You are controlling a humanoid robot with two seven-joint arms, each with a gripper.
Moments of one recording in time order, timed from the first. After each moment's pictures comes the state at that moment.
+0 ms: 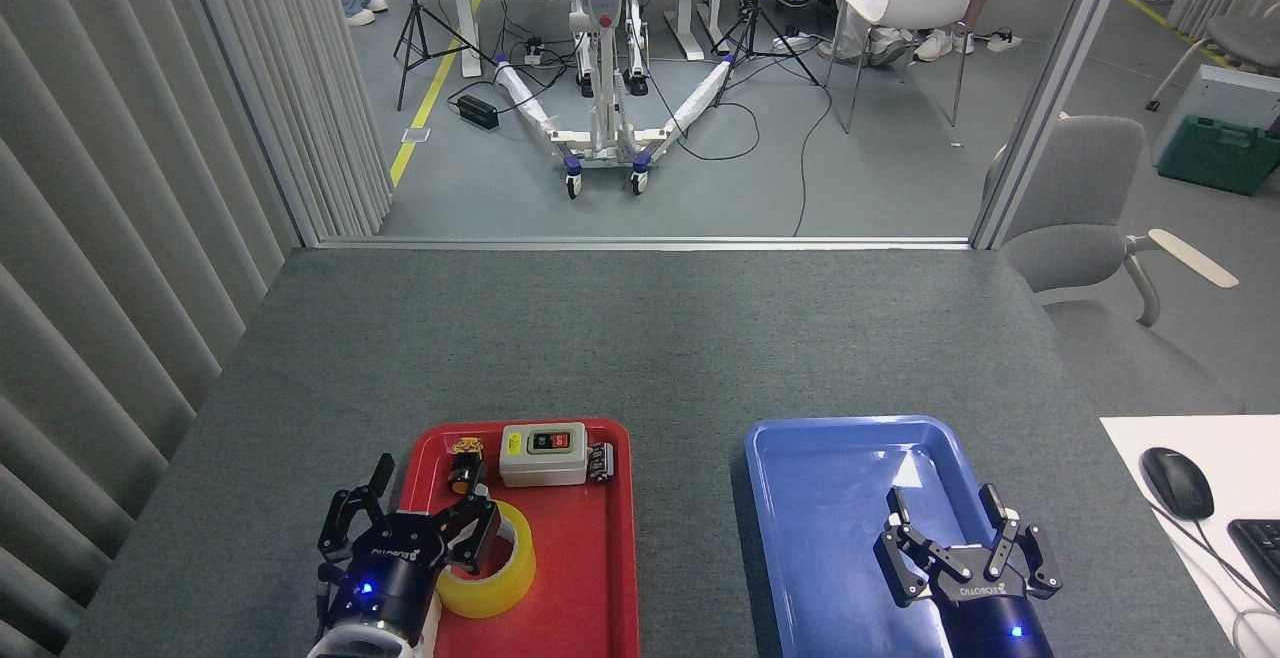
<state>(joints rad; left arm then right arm) -0.03 0.08 -0.12 -1.54 -1.41 0.04 0.07 0.04 -0.21 0.10 -1.44 1.26 0.01 -0.25</state>
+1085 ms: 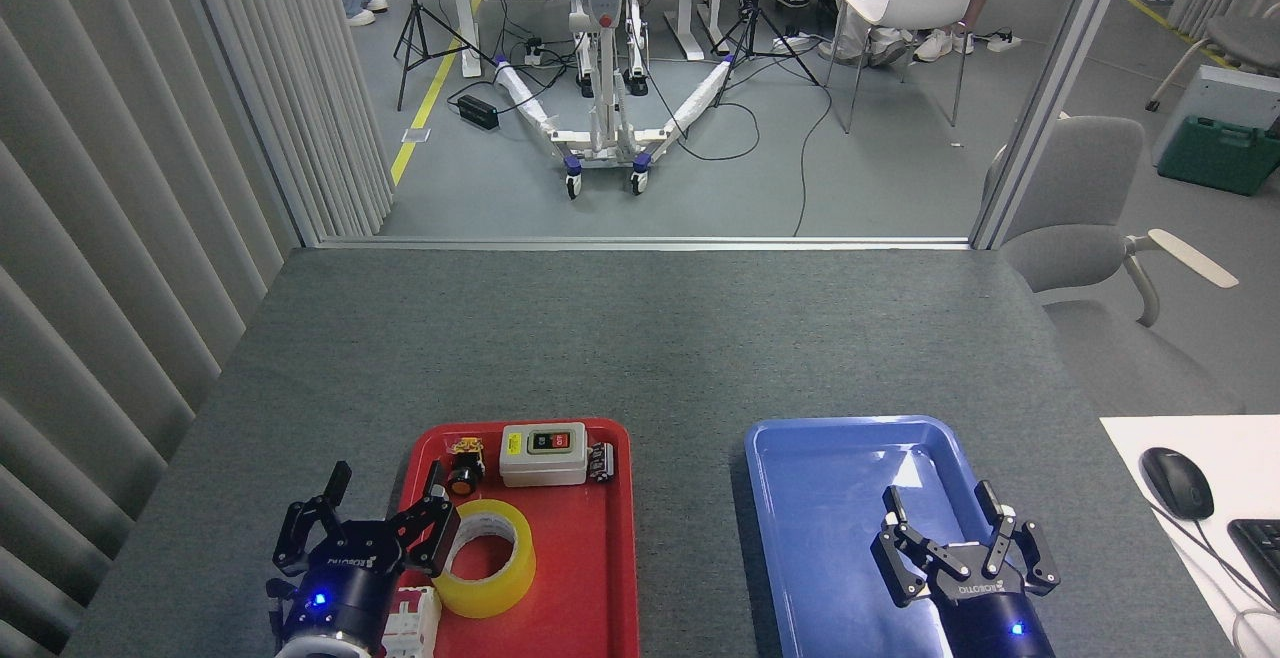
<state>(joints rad) 0.00 0.10 -0.06 -1.58 -1.33 0.03 0.08 0.05 -0.21 0.10 -1.46 1.26 -0.02 -0.24</state>
